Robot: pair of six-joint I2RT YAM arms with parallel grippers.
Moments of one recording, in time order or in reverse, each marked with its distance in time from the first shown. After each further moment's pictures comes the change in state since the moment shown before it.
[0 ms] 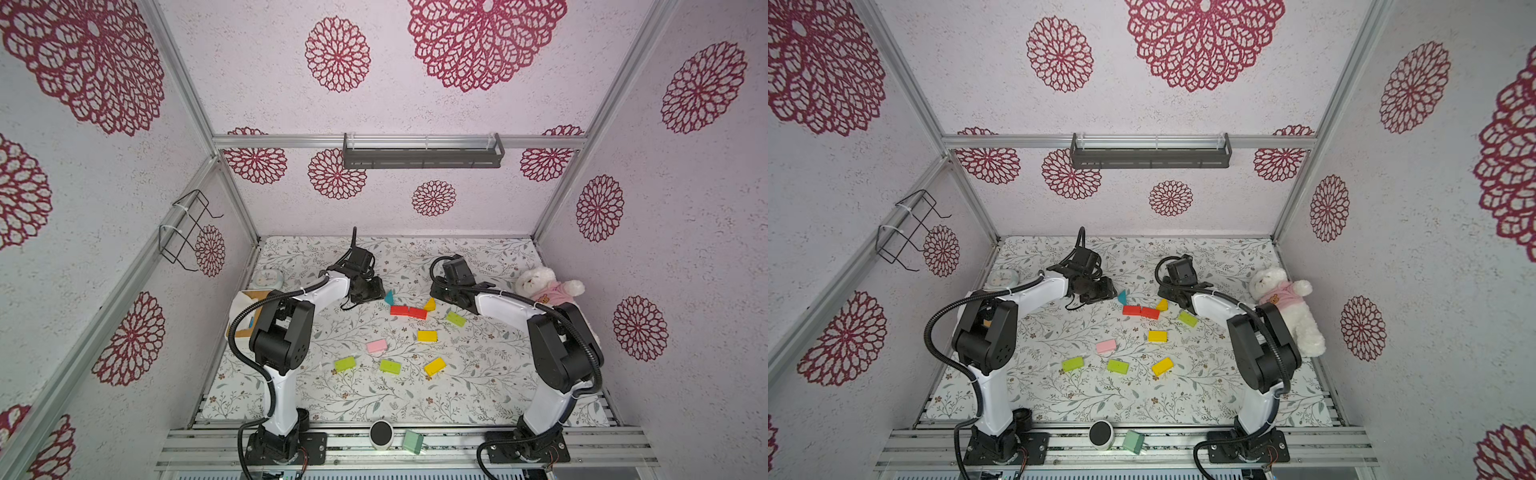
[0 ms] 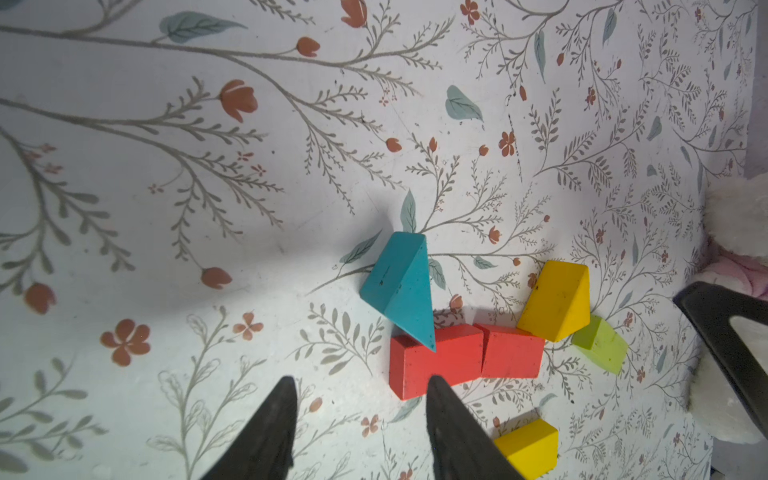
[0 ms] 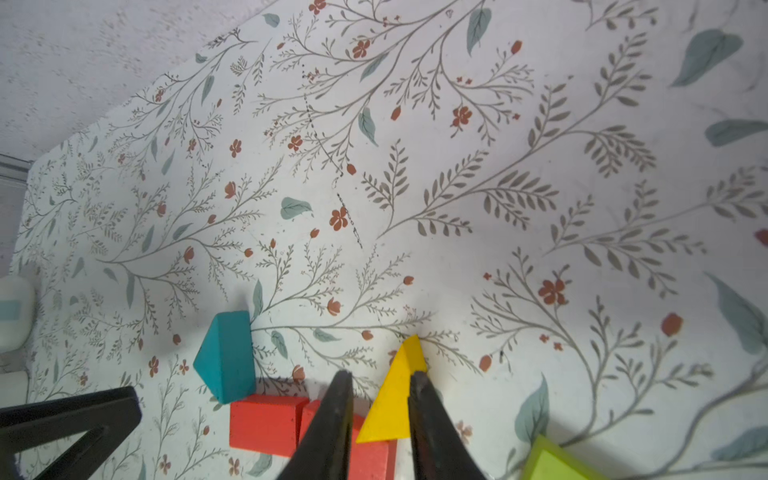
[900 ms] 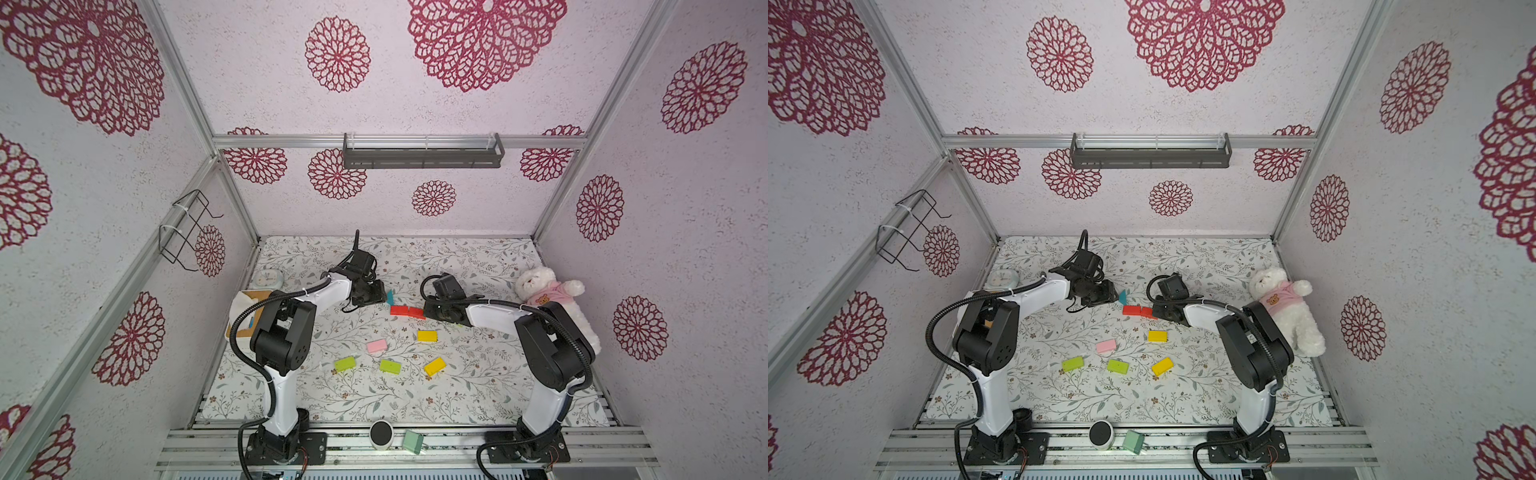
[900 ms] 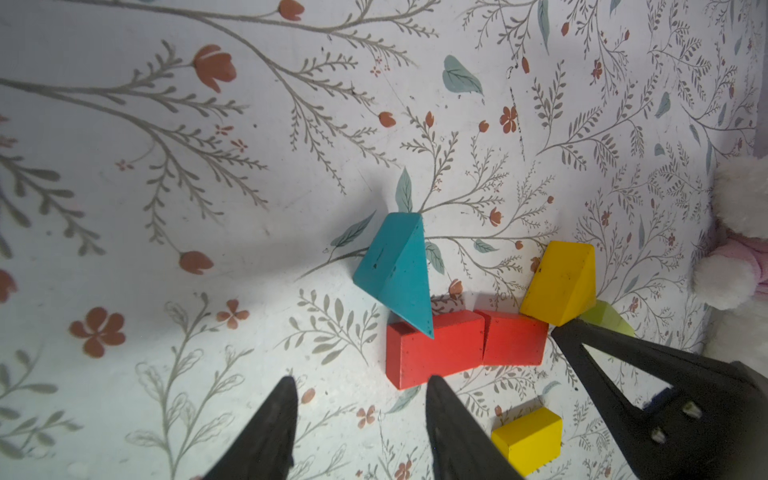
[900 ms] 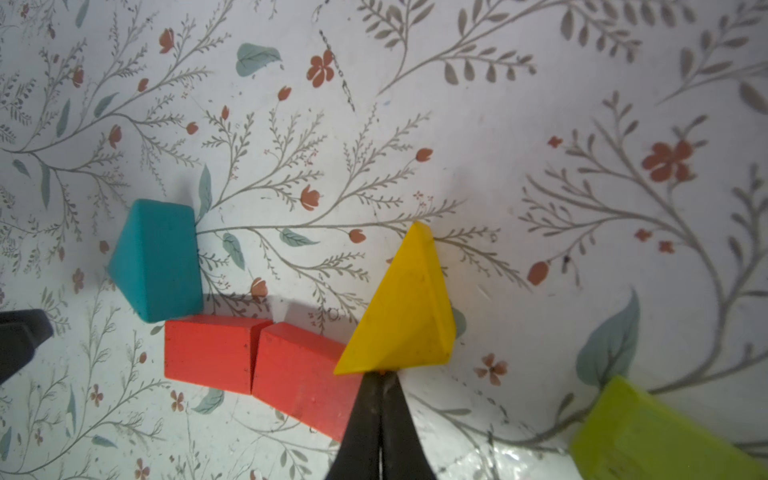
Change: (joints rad) left arm -0.021 0.000 -0.011 -0.001 0.007 0.004; right arm 0.077 0.078 -0.053 0.009 -0.037 -0.006
